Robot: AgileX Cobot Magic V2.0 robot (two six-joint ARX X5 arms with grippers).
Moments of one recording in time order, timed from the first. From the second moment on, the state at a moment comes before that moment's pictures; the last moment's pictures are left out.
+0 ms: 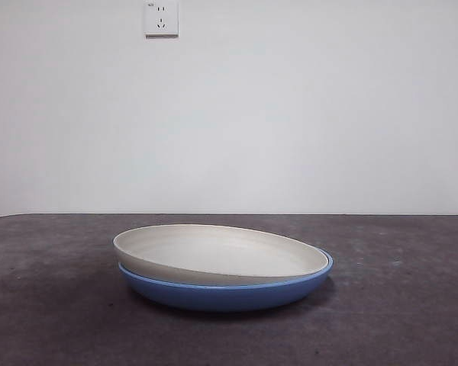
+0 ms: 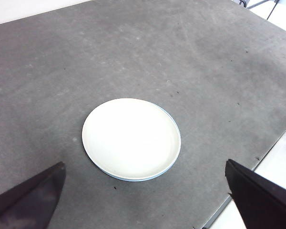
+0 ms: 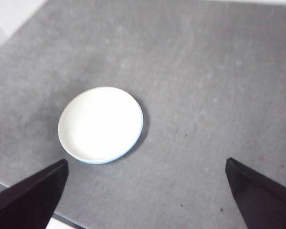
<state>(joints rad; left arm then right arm) -0.72 0.68 1.14 -0.95 0.08 -0.07 0.23 0.65 1.42 -1.33 -0.23 0.10</state>
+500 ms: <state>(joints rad) -0.72 0.68 1.14 -0.95 0.08 -0.07 0.23 0.53 1.42 -1.33 -0.18 0.09</state>
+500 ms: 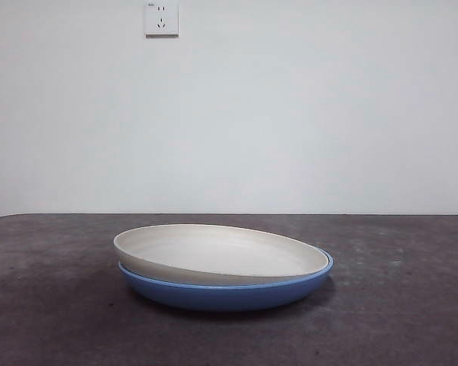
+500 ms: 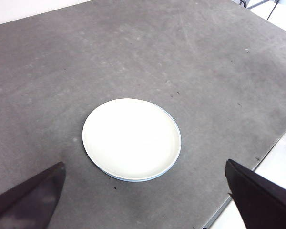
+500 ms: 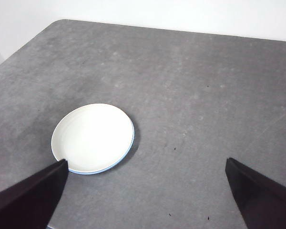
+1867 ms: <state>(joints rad) -0.29 0.42 0.51 -0.33 0.12 -0.02 0.23 0.53 1.42 -1.33 -0.18 0.08</state>
